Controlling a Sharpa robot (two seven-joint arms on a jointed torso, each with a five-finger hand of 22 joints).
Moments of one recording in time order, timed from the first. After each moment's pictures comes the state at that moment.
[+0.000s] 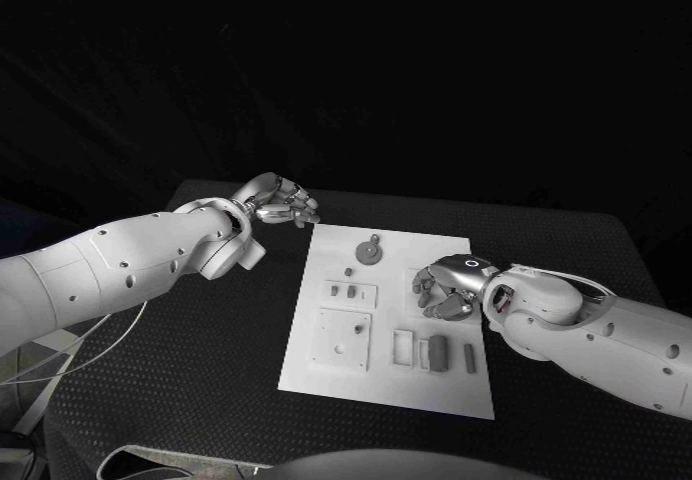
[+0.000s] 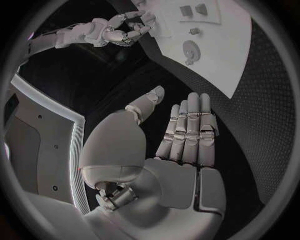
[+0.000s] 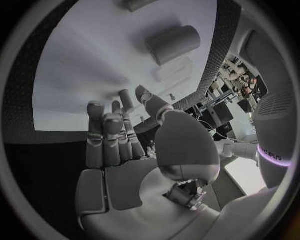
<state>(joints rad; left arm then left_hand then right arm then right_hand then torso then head) 1.24 -0.75 -0.11 1.21 -0.68 -0.28 0.20 1.12 -0.16 0.55 -0.27 0.08 0.84 0.18 0.34 0.44 1.08 0.15 0.07 0.24 0.99 0.05 0.69 0.50 0.01 1.01 -0.05 0.07 0.92 1.03 -0.78 -0.03 1.44 -1.74 -0.18 -0.06 1.15 -0.14 0.54 -0.29 0.06 0.82 0.17 0.28 0.48 1.11 0.12 0.10 0.26 1.22 0.00 1.30 0.71 0.19 1.16 -0.01 0.82 1.31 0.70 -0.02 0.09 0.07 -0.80</state>
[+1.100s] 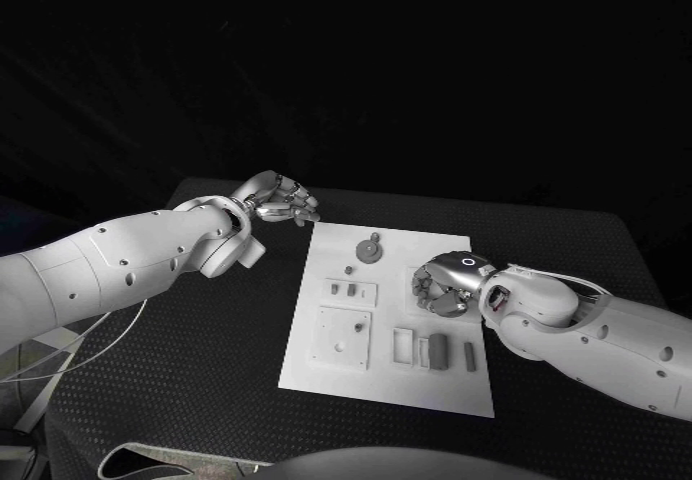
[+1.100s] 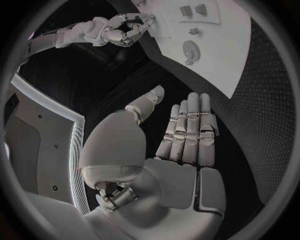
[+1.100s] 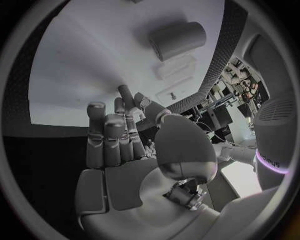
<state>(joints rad) 1.24 -0.75 -0.11 1.20 -0.68 -0.28 0.20 1.12 -0.16 0.55 -0.26 0.08 0.84 0.18 0.34 0.44 1.08 0.15 0.07 0.24 0.99 0.05 0.69 0.50 0.01 1.01 -0.05 0.07 0.92 1.02 -0.76 -0.03 1.44 -1.79 -0.23 -0.08 1.11 -0.02 0.60 -0.28 0.06 0.97 0.13 0.34 0.50 1.20 0.06 0.15 0.28 1.28 -0.05 1.31 0.71 0.19 1.19 -0.03 0.85 1.31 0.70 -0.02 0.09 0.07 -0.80</state>
